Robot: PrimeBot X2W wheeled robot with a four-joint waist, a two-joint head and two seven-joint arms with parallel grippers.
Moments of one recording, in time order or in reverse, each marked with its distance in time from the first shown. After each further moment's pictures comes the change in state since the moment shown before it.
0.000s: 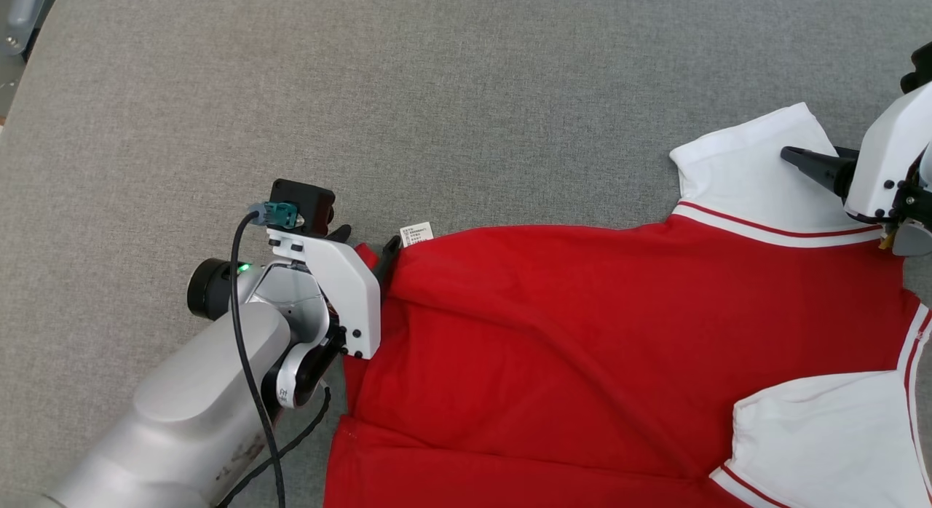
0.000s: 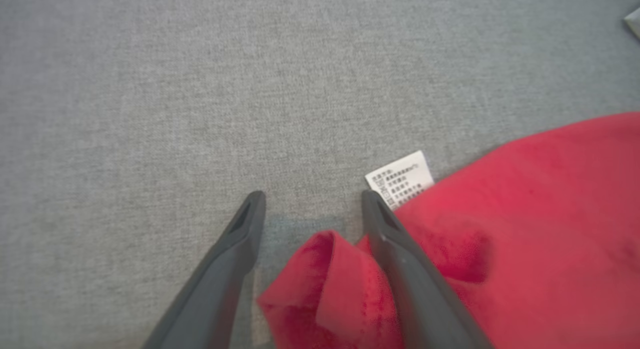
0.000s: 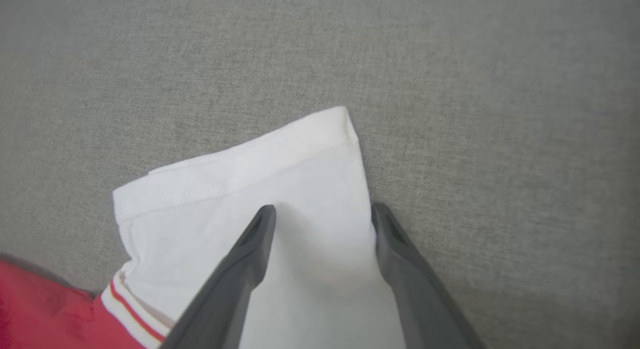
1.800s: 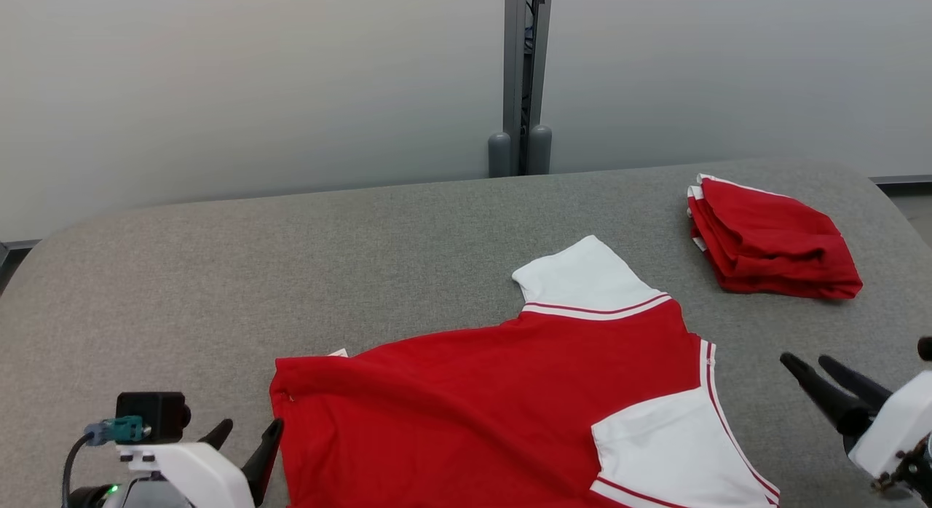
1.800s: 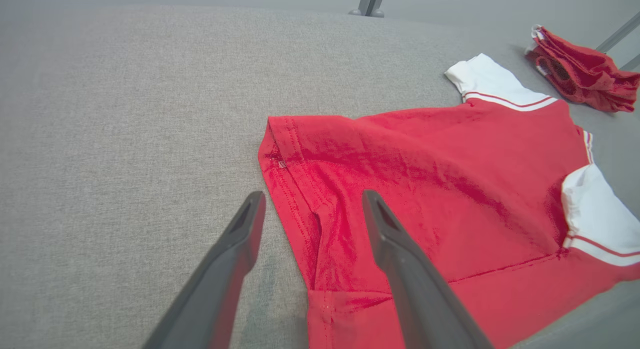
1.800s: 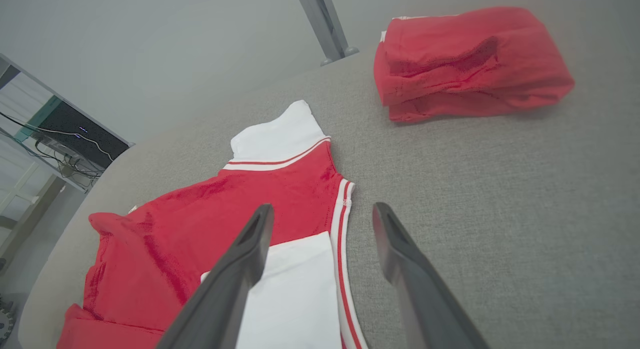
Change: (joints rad) left arm 0.574 0.403 0.147 -0.490 -0.178 0.163 -0.118; right arm 0.703 -0.240 -0.086 -0.517 0.122 0.000 -0.555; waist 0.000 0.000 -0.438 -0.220
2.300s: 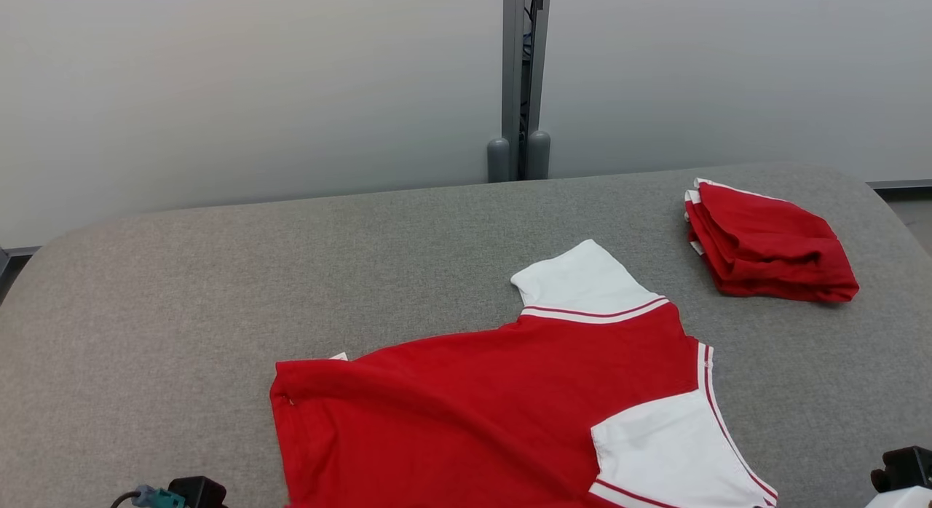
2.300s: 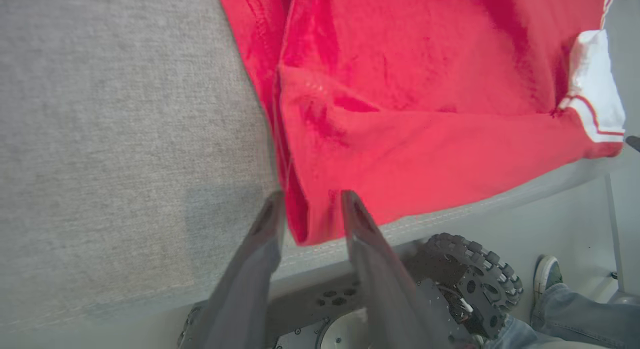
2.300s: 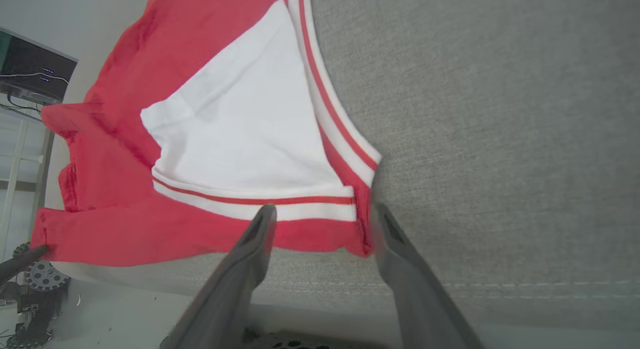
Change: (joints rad) left arm 0.085 -0.033 -0.087 0.089 -0.166 -0.146 0.194; right arm 0.172 0.044 0.090 0.018 0.108 0.000 0.134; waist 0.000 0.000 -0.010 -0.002
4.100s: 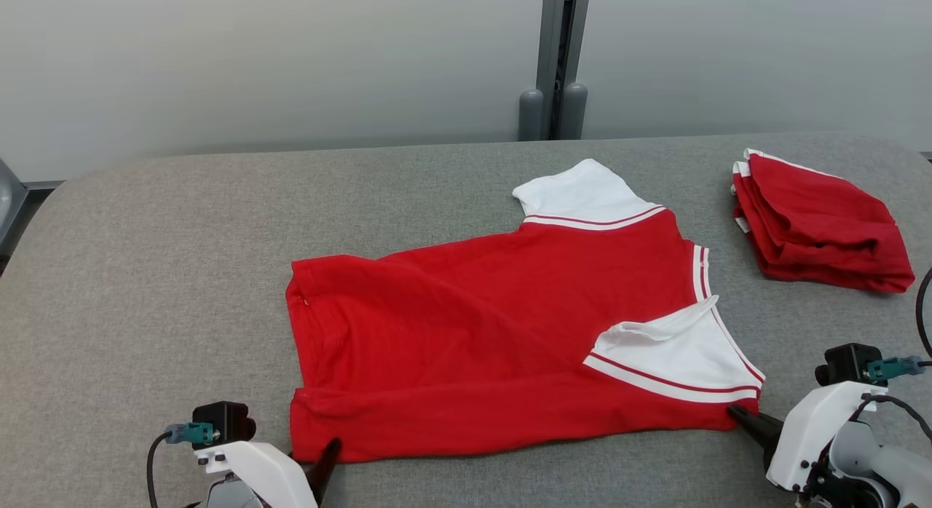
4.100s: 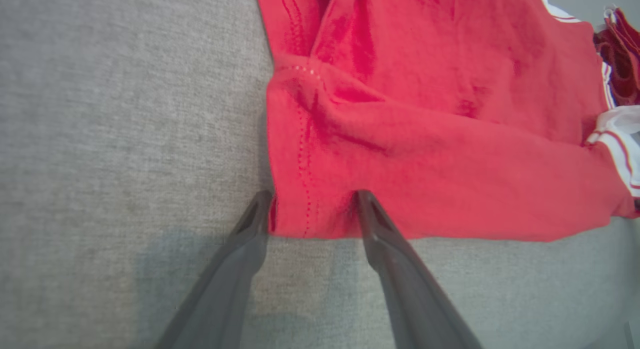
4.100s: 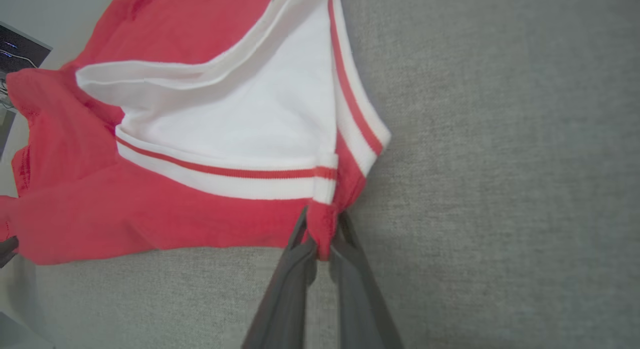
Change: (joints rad) left arm -0.205 -0.333 0.046 0.498 0.069 -0.132 -0.222; right arm -0.272 0.240 -0.004 0.347 -0.137 0.000 0.045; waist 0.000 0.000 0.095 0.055
